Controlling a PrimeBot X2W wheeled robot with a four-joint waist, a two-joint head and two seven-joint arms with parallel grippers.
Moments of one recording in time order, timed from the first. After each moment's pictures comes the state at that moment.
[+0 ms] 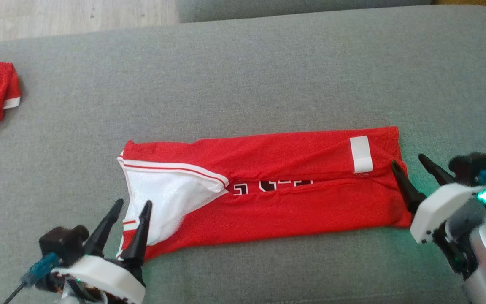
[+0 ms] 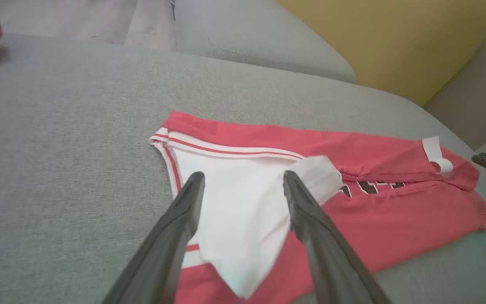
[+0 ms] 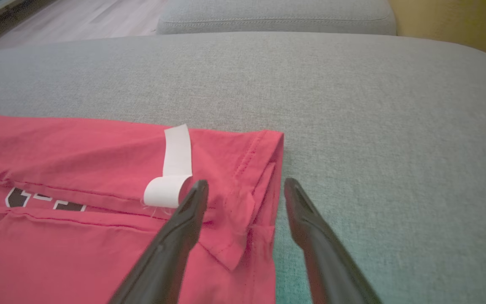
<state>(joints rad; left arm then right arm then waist) -0.02 0.44 -0.46 0.00 -0.71 0.04 0.02 -0.22 -0.35 0.22 0.34 0.39 0.13 0.18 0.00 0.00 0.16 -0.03</state>
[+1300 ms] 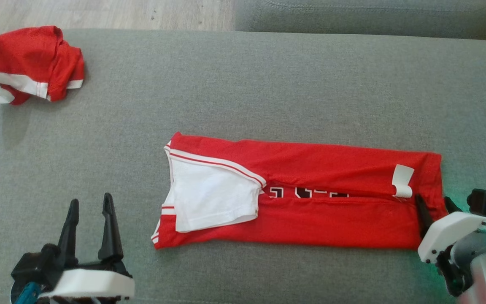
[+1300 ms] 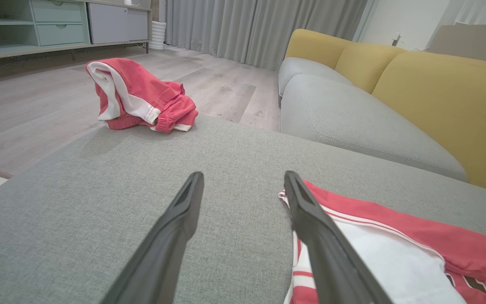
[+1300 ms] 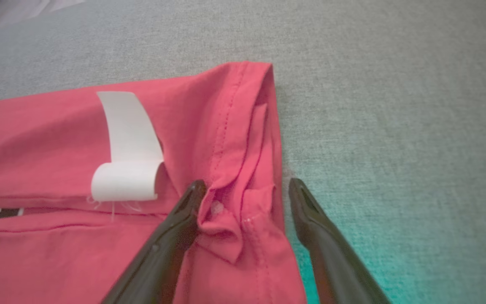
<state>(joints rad) 0.05 0.36 -0.35 -0.01 -0.65 0.24 -0.21 -0.18 -0.14 -0.14 0.56 0.19 0.13 0.18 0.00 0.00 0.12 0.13</state>
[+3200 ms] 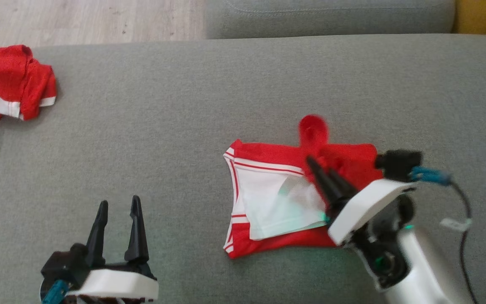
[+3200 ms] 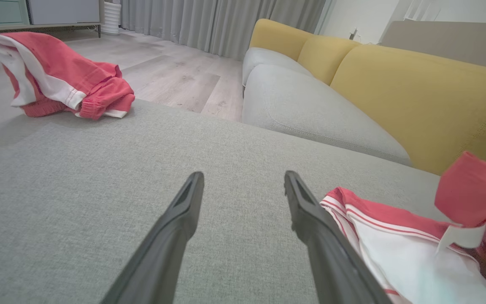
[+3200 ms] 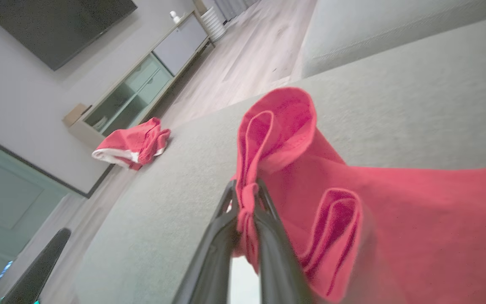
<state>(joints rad) 0.03 0.30 -0.42 0.03 -0.65 0.22 -0.22 -0.19 -0.06 0.29 0.13 0.63 0.13 0.34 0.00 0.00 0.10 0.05</state>
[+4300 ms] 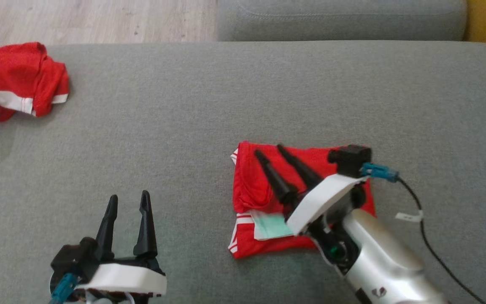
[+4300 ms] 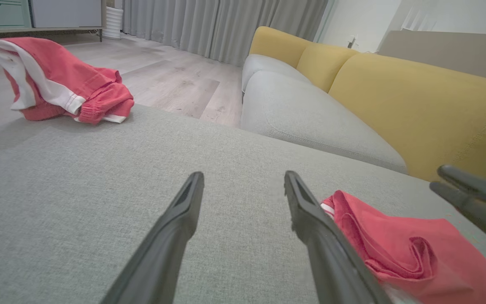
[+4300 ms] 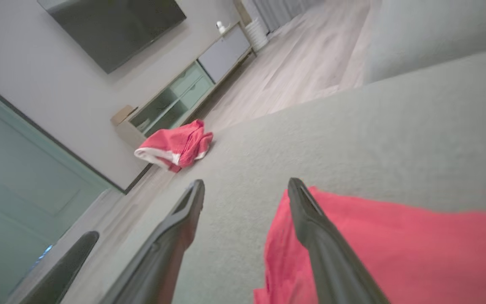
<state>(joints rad) -0.01 0.28 -0.45 0.06 -0.65 0.21 -0.22 -0.43 -0.06 0.69 0.49 0.86 0.13 -0.02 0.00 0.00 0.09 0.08</state>
